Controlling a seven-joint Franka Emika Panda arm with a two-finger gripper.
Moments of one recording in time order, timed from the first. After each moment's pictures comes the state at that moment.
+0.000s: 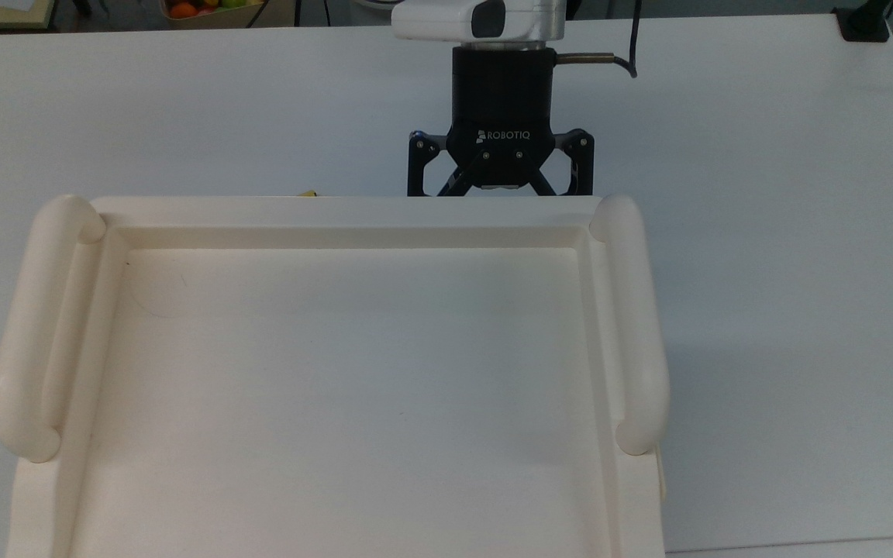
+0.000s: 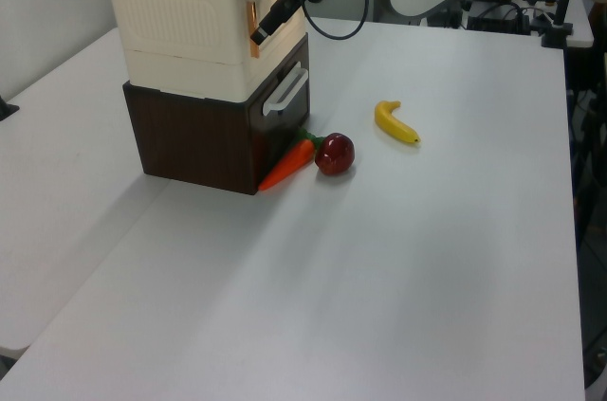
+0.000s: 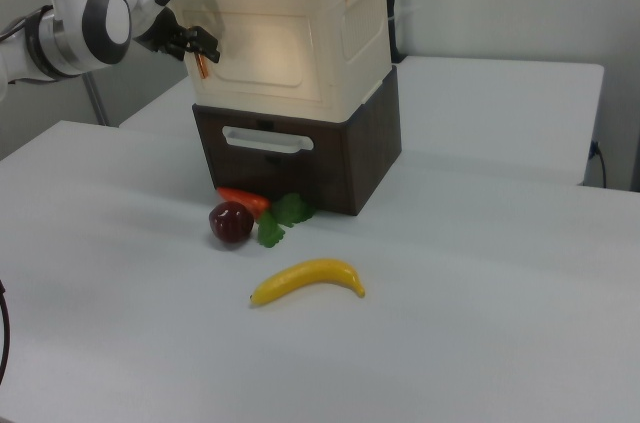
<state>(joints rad) 0.26 0.40 -0.01 -1.38 -0.23 2.54 0.27</state>
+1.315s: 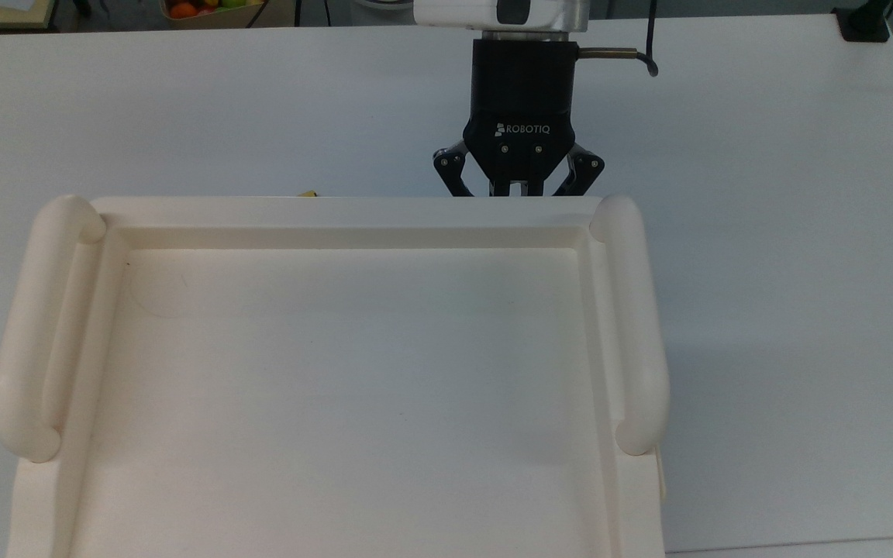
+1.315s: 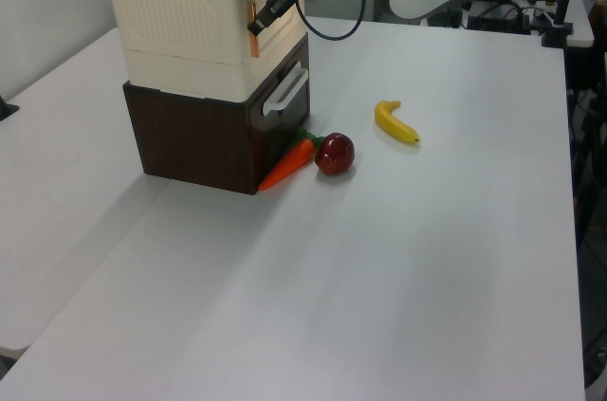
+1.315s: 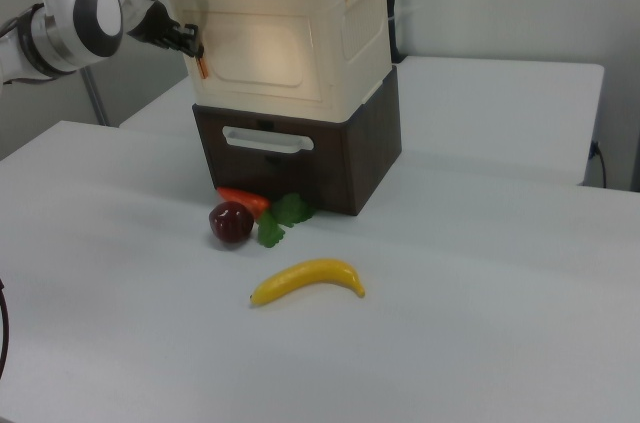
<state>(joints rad) 0.27 0.41 0.00 -1.35 -0.30 2.53 0.35</state>
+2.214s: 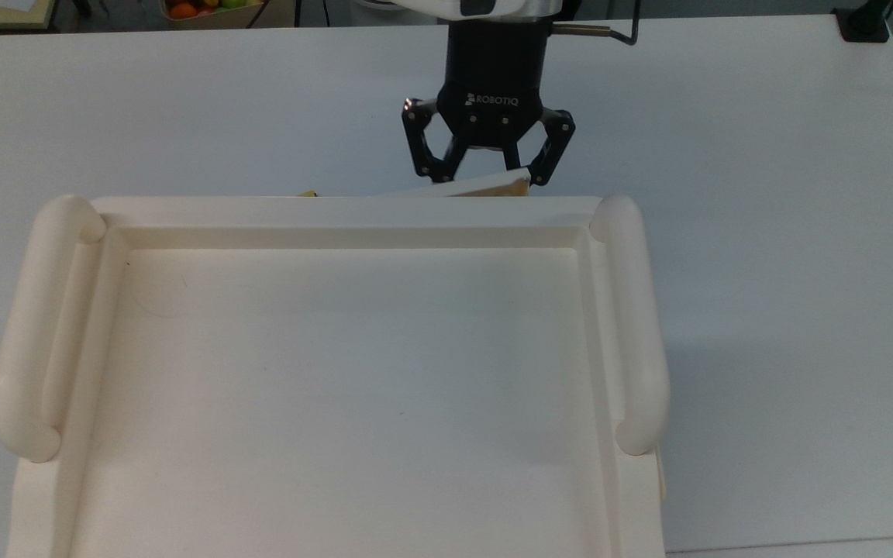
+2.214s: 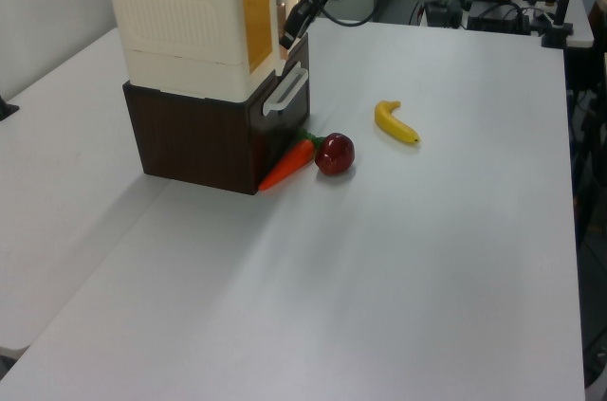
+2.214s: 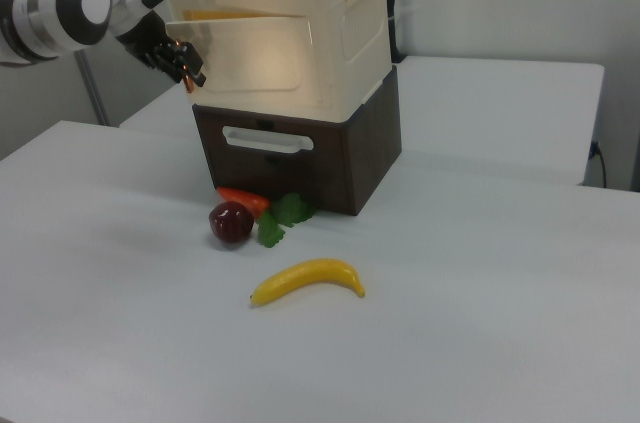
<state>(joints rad) 0.26 0.31 0.01 -1.41 -0.23 2.26 0.36</state>
